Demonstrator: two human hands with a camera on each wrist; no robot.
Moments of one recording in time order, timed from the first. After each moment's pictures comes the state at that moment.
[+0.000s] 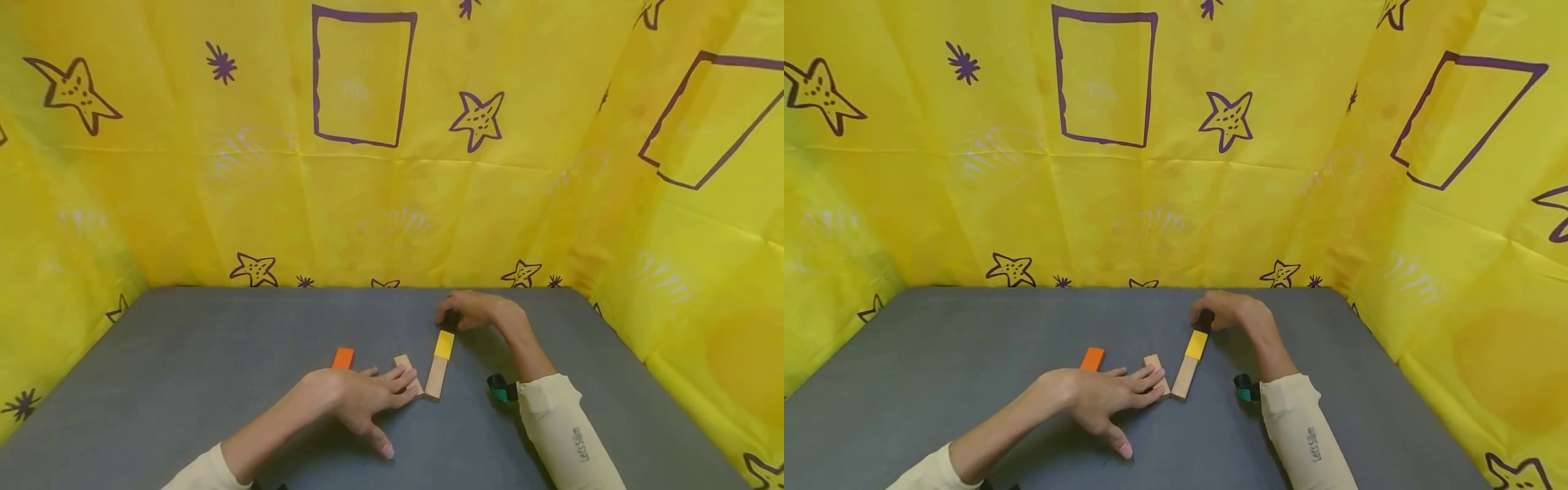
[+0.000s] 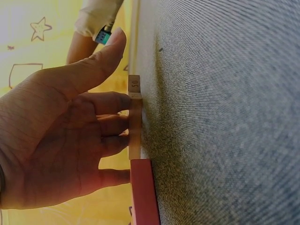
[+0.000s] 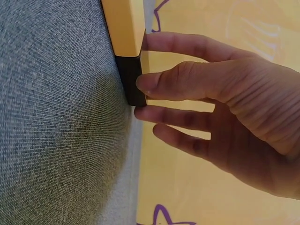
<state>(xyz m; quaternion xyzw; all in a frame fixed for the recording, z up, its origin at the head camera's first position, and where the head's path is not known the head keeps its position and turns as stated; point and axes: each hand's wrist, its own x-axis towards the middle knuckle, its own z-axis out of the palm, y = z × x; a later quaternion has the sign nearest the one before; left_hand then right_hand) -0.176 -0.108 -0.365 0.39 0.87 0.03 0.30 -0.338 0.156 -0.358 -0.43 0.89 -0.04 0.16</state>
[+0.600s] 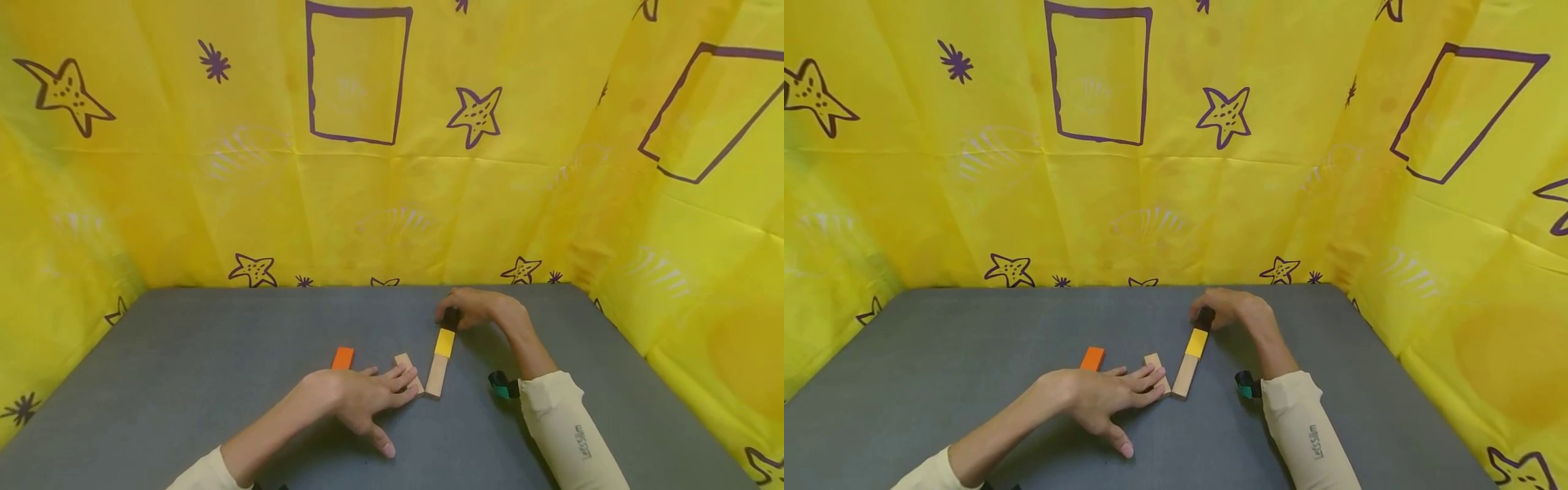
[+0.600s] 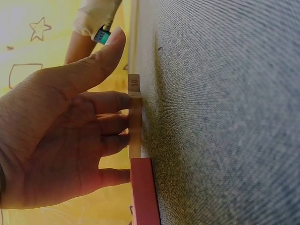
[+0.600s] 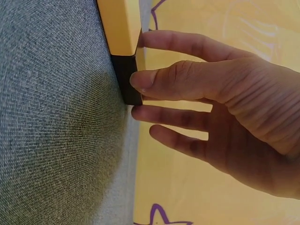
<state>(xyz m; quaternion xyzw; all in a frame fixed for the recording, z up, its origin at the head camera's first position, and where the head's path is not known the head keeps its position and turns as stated) -0.176 -0.108 -0.363 0.39 0.87 0.03 0.29 -0.336 0.156 -0.354 -0.42 0.89 -0.04 0.17</state>
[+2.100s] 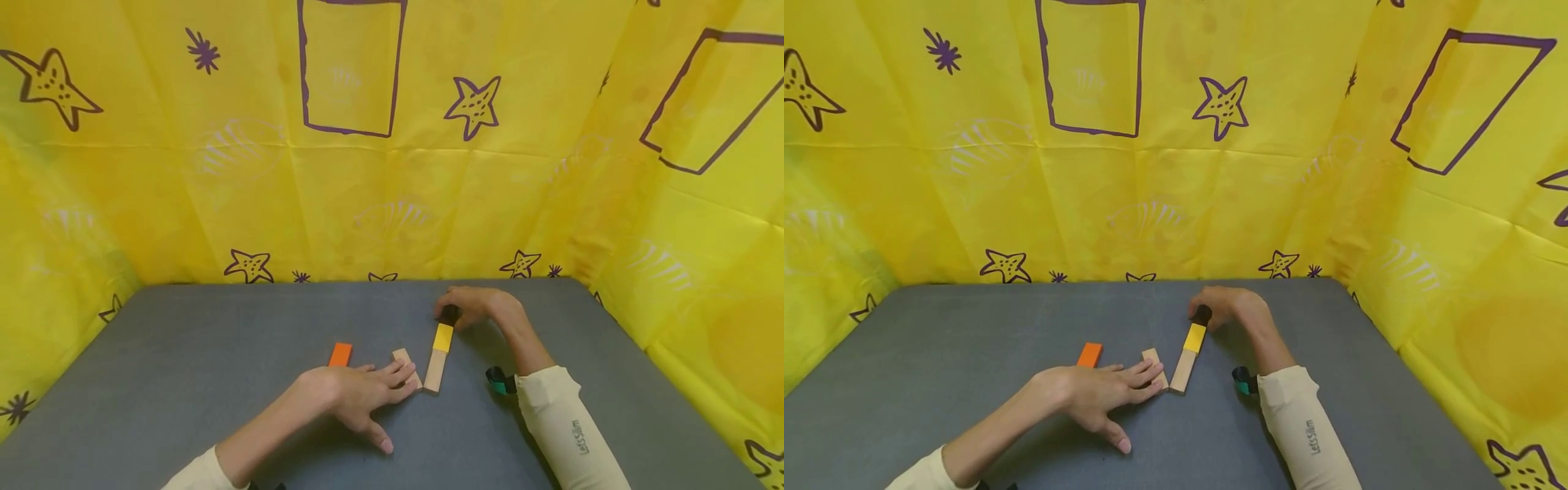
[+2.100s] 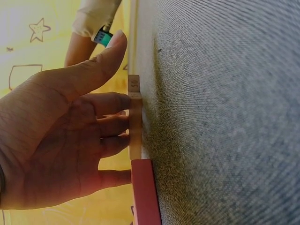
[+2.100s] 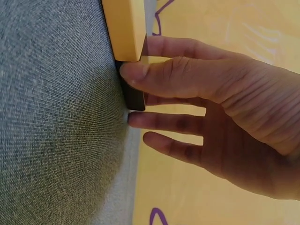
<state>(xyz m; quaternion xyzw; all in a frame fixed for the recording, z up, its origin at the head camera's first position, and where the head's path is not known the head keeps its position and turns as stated) -0.176 -0.105 -0.363 0.38 0.88 0.03 0.29 -0.336 0.154 -0.355 -0.40 0.90 -0.01 0.19</state>
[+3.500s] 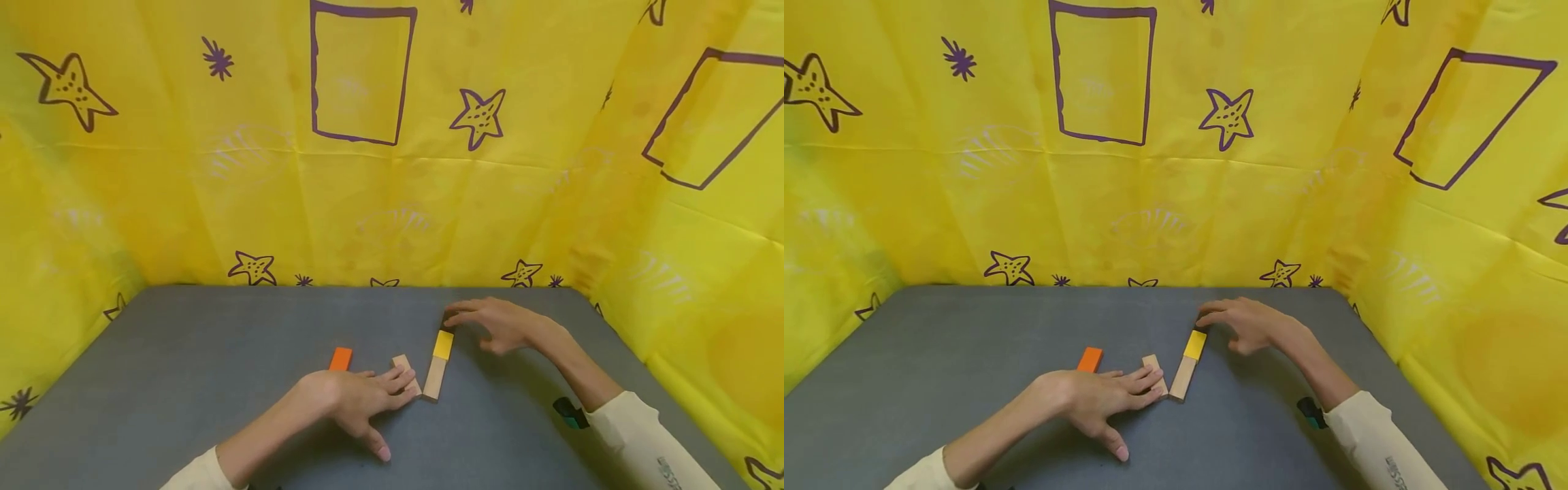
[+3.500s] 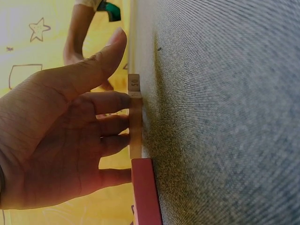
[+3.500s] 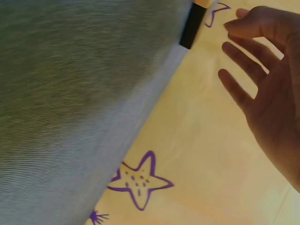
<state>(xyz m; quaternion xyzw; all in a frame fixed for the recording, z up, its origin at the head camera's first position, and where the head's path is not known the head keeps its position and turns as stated) -0.171 -0.109 -0.364 0.39 0.88 0.02 0.27 -0.301 0.198 -0.356 -0.51 0.86 -0.01 0.04</state>
